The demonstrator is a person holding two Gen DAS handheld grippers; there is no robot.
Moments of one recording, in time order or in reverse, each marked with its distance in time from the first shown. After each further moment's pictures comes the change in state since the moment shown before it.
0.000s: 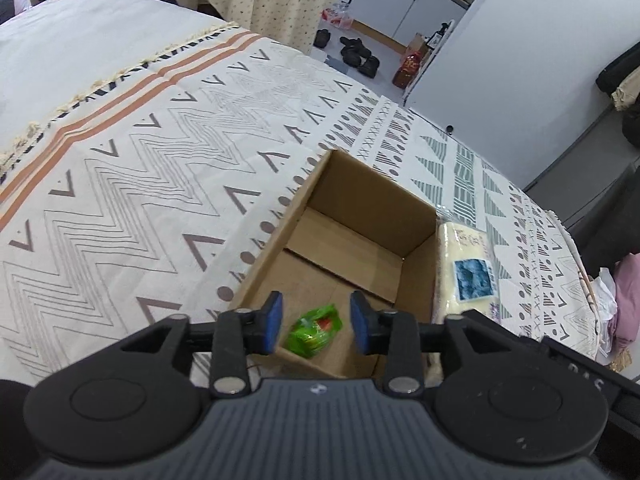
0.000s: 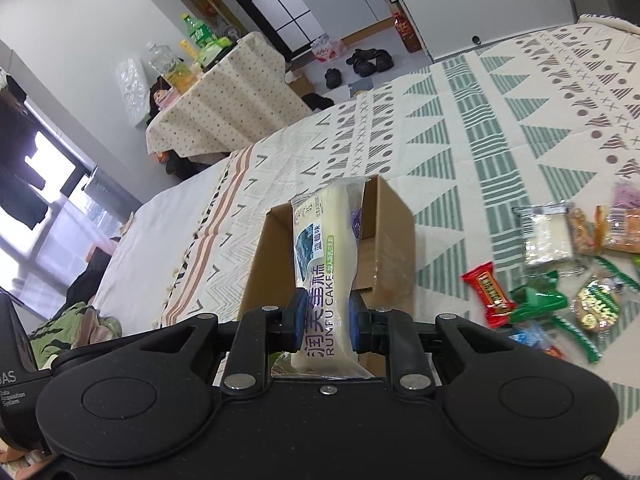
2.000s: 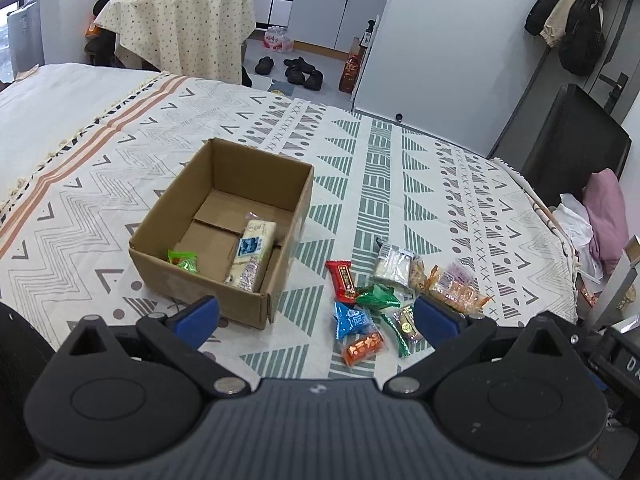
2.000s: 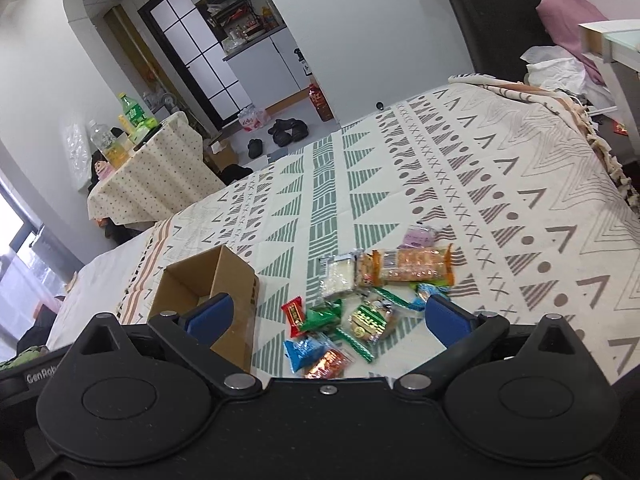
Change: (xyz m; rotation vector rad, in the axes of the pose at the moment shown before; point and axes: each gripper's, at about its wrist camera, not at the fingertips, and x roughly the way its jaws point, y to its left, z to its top) left arm -0.071 -0.133 -0.108 0.226 -0.085 0.003; right arm -0.163 -0.116 -0.026 0.049 -0.211 -0.207
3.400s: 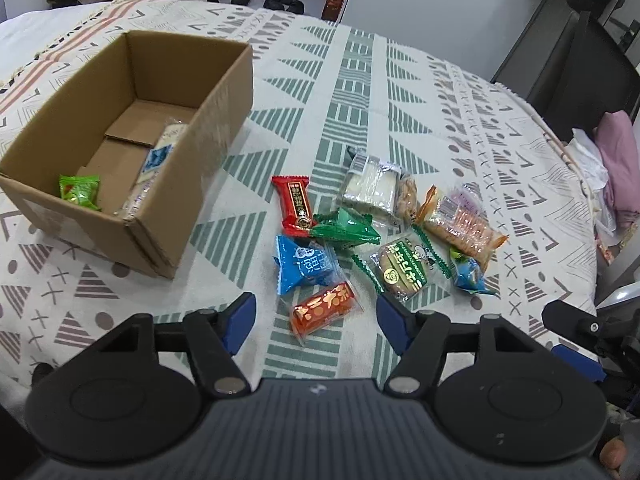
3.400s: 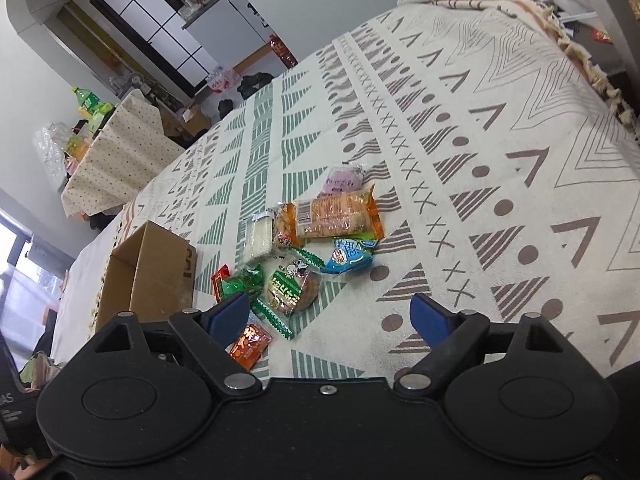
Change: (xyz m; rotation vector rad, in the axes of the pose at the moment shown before) left arm 0.125 -0.043 -0.038 0.019 0.196 -0.035; right arm 0.057 -0.098 -0.004 0.137 0.182 0.012
